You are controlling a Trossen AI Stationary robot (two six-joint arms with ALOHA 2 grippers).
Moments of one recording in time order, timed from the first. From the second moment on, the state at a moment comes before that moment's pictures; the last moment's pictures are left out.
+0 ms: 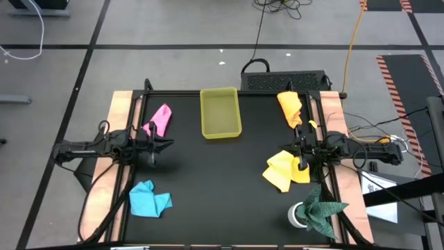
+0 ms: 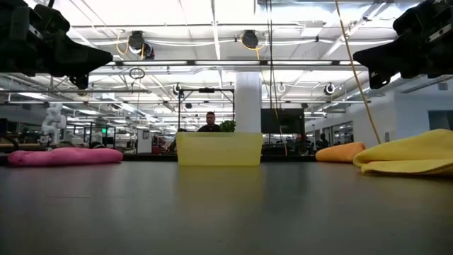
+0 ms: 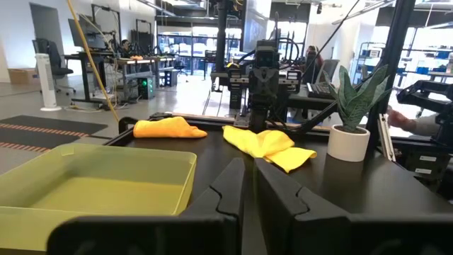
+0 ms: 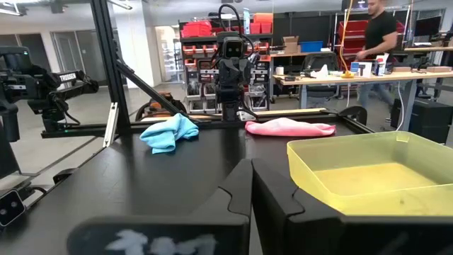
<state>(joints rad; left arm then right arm) 0.03 0.02 0.01 0.07 -0.05 -0.06 -0.01 0.01 0.02 0.04 -0.02 0.07</state>
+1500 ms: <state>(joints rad) 0.03 0.02 0.01 0.08 -0.06 -0.06 -0.01 0.02 0.02 0.25 -0.03 0.04</state>
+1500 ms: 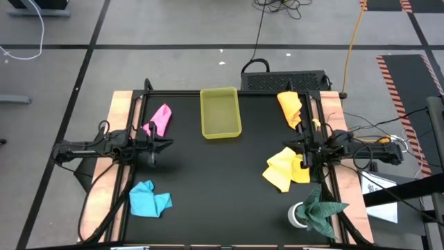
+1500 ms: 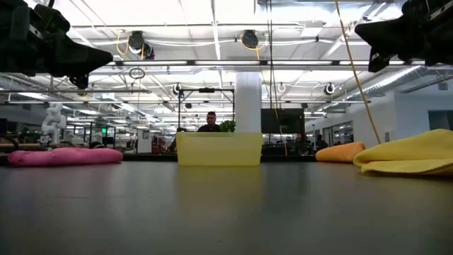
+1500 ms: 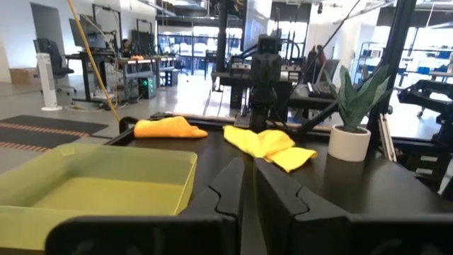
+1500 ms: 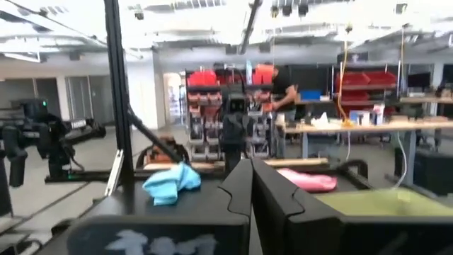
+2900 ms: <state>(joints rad) 0.03 0.02 0.01 0.08 -0.06 -0.06 -0.08 1.17 0.85 -0.75 0.48 0.21</state>
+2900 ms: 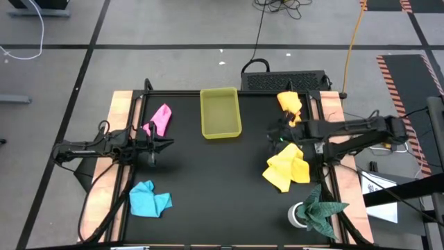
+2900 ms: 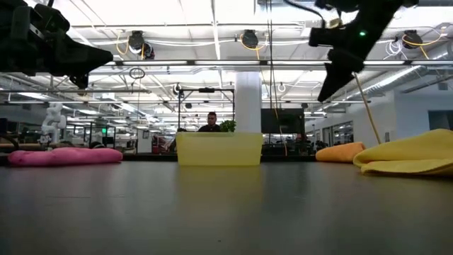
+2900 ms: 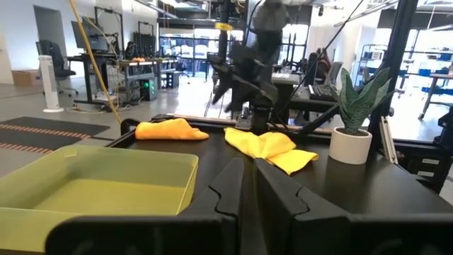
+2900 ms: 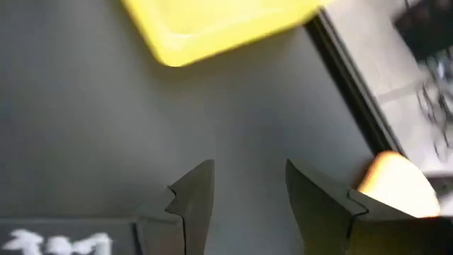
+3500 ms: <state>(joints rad) 0.03 0.02 0.01 0.08 -0.06 -0.06 -0.73 1.29 0.79 -0.90 0.31 0.30</state>
